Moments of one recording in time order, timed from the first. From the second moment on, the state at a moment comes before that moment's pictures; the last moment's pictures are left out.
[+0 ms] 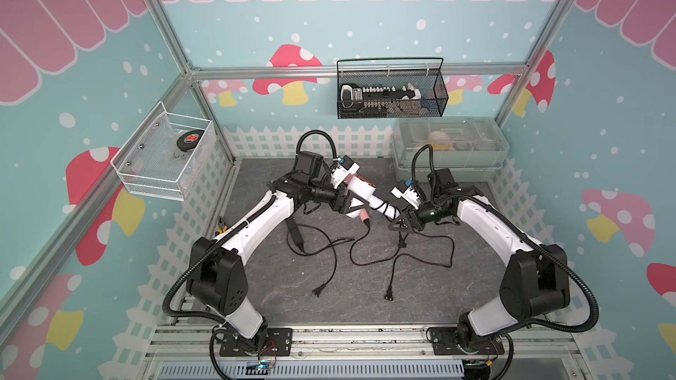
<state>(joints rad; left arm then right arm) -0.43 1.65 1.42 -0.49 0.92 0.09 0.23 1.55 1.23 -0.86 -0.86 -0.42</state>
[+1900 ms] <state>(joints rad) -0.47 1.65 1.44 -0.50 0.86 0.12 0.17 1.56 1.28 -0.83 -0.87 -0.31</state>
